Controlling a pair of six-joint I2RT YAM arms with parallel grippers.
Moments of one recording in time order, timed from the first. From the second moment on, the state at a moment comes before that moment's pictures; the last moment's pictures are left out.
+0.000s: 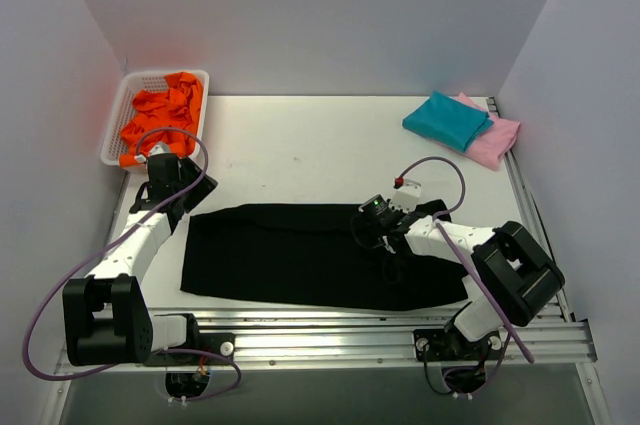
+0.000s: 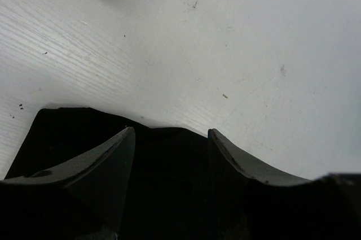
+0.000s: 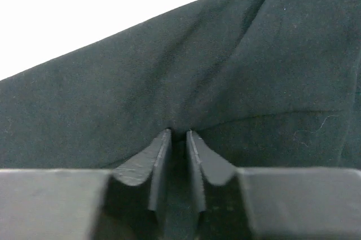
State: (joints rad) left arm 0.01 1.29 0.79 -0.18 0.02 -0.72; right arm 0.66 1.51 0.65 -0.22 0.63 0.89
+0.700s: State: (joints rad) left arm 0.01 1.29 0.79 -0.18 0.02 -0.72; right arm 0.77 1.37 0.66 -0.35 0.67 0.94
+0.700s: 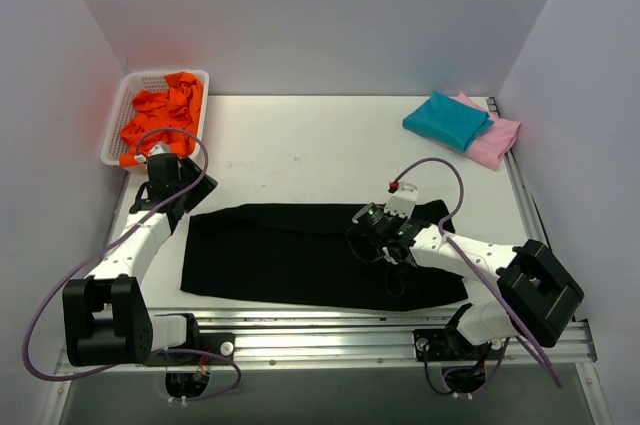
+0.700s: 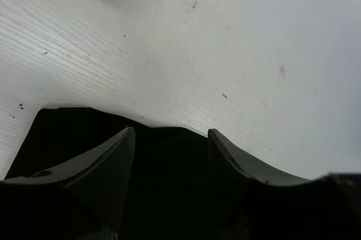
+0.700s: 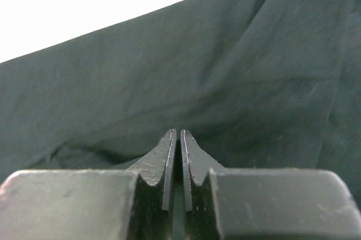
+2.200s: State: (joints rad) left arm 0.01 1.29 0.79 -0.17 0.02 -0.72; right arm 1.13 1.23 0.60 -0.72 0.90 1.54
